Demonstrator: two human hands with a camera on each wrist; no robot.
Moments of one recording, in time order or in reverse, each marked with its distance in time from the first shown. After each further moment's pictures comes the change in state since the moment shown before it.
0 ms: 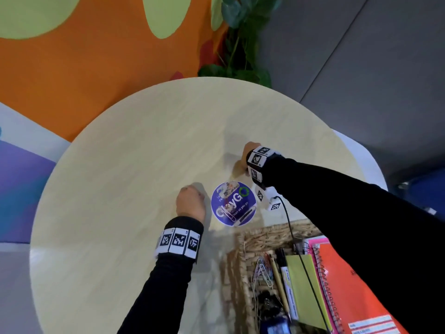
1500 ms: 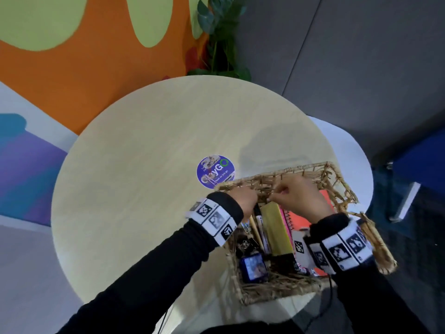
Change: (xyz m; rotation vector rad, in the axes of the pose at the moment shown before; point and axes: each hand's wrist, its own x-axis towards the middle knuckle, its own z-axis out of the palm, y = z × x) left_hand -0.186 0.107 0.003 0.676 -0.572 0.686; right_hand -0.217 0.072 0.143 0.759 0.374 0.046
